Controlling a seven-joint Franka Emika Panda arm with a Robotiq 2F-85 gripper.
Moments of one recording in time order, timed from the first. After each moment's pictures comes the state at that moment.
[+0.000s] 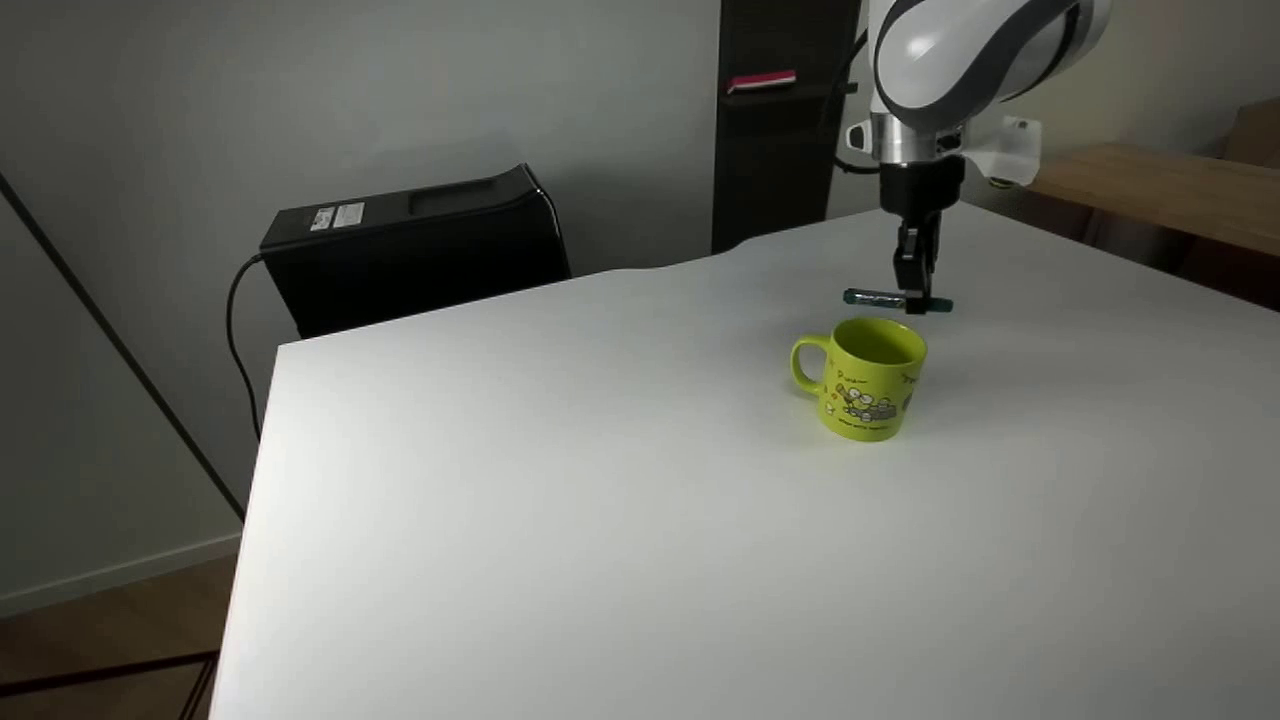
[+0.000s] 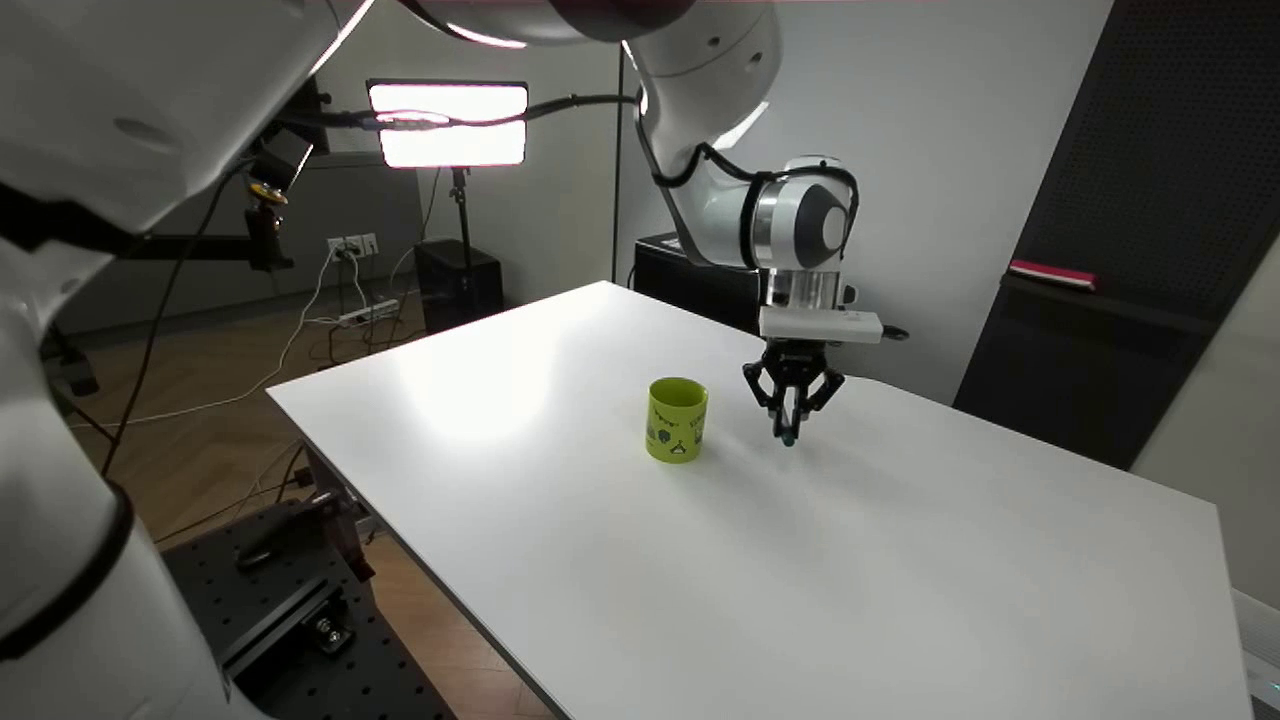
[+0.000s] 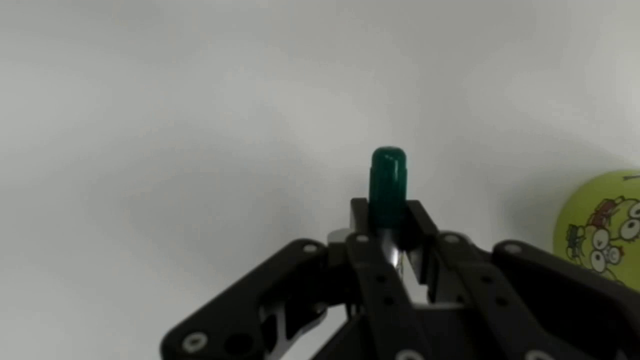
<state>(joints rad) -0.05 0.83 0.01 -1.50 -0.22 2.17 -0.50</state>
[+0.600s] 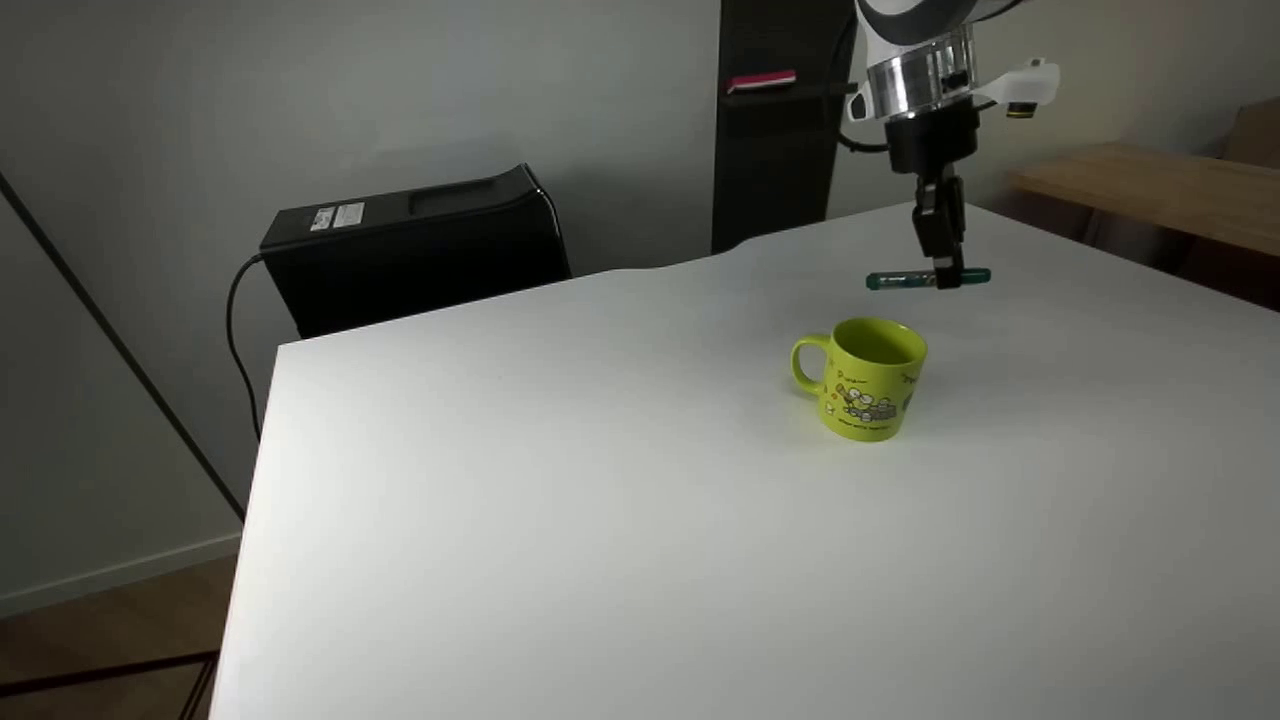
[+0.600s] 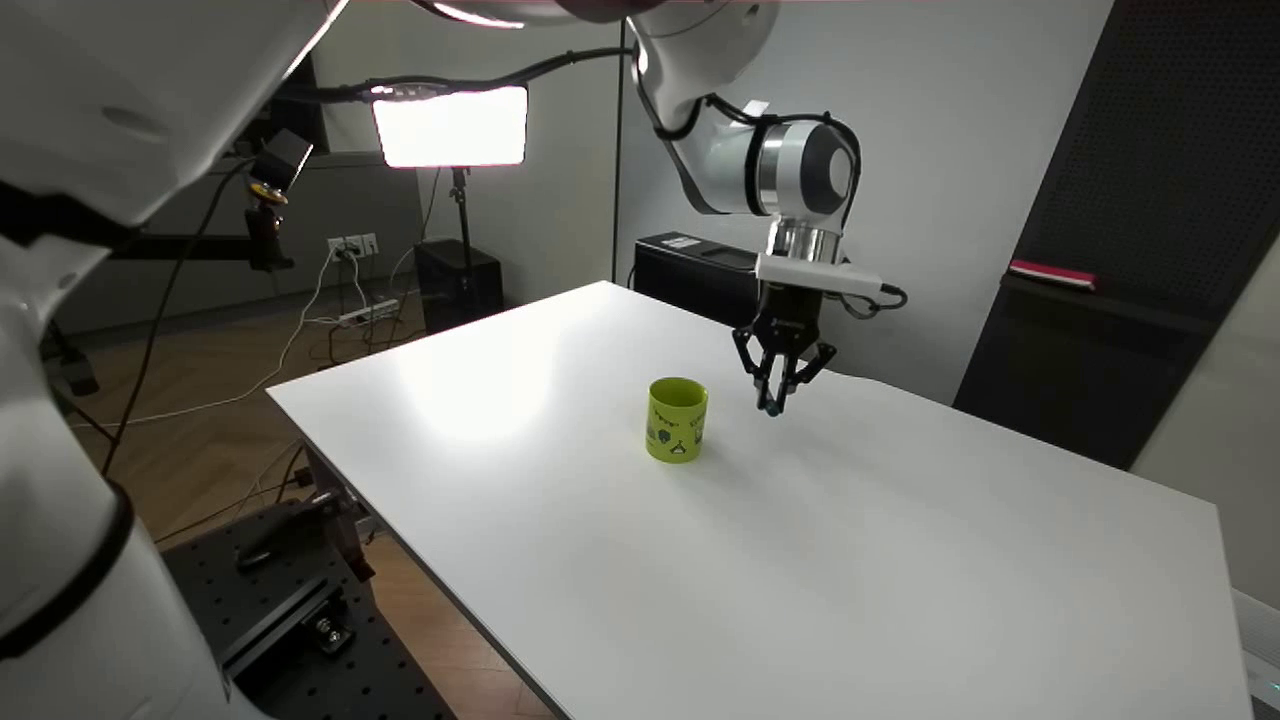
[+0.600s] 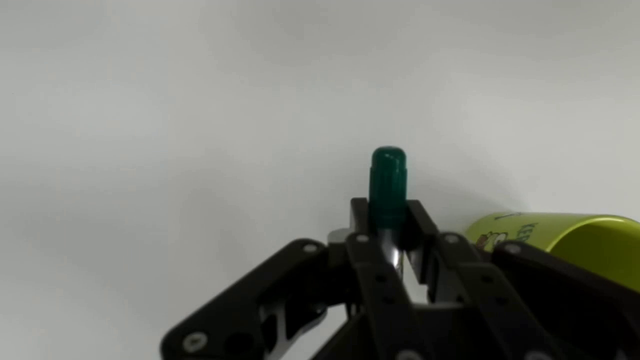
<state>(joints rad) -0.04 0.79 0.04 -1.40 -0.20 1.84 -0.50</state>
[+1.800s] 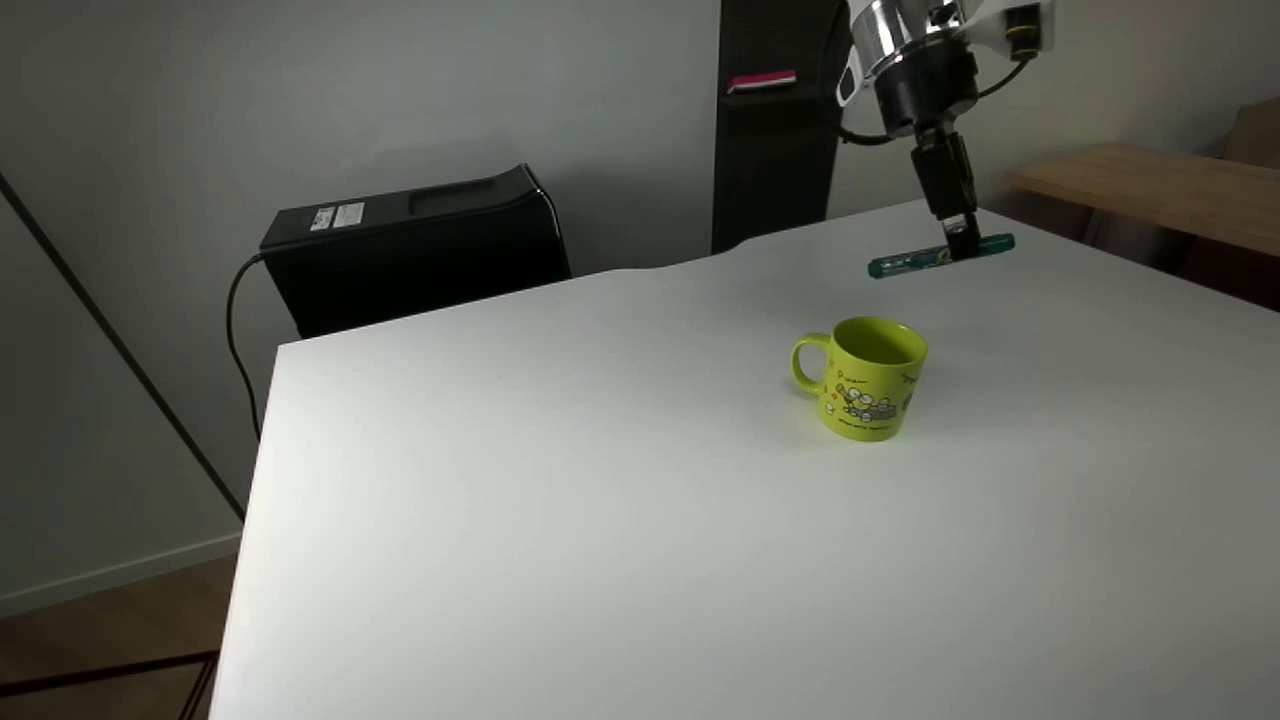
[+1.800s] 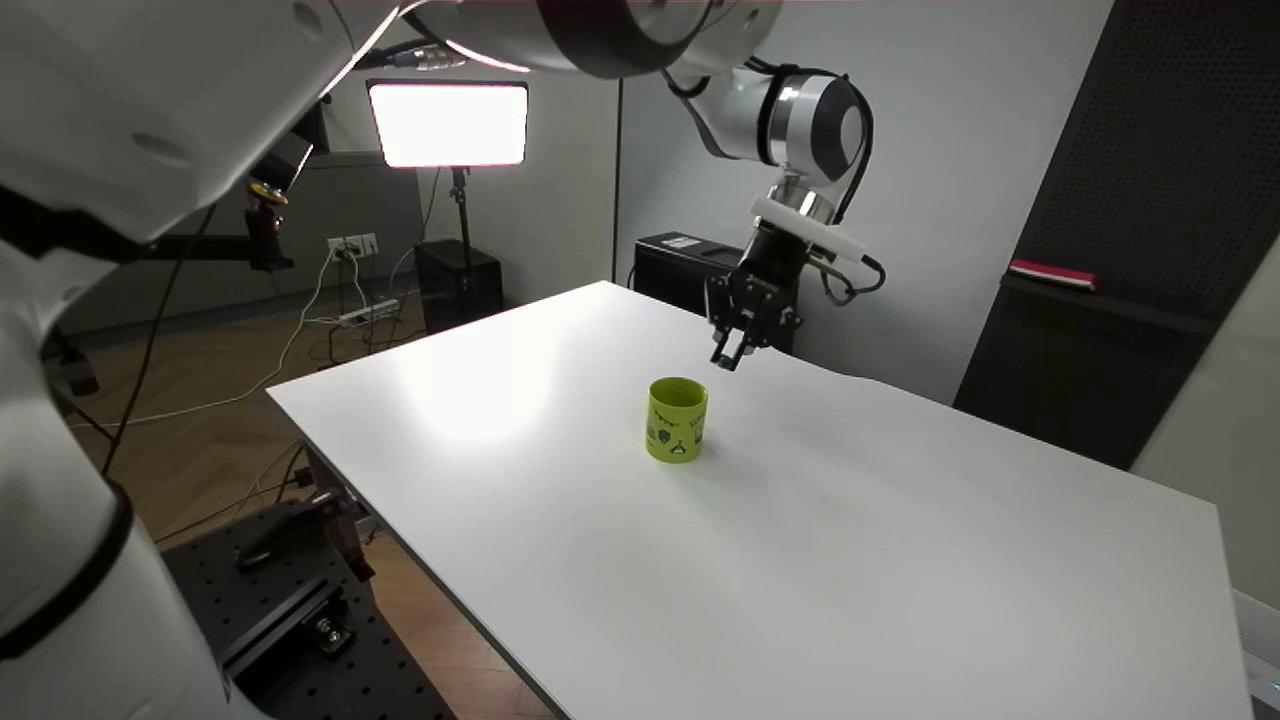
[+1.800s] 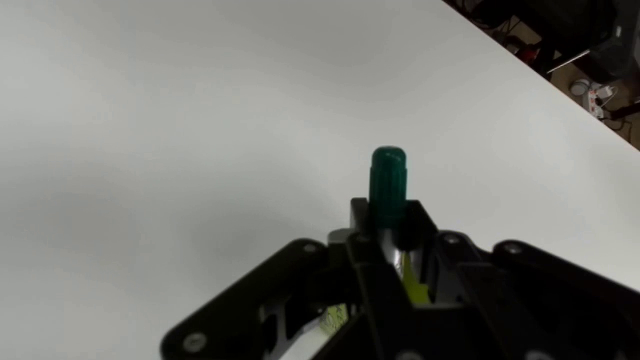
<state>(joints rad) -0.05 0.87 0.09 -1.13 -0.04 1.38 -0.53</state>
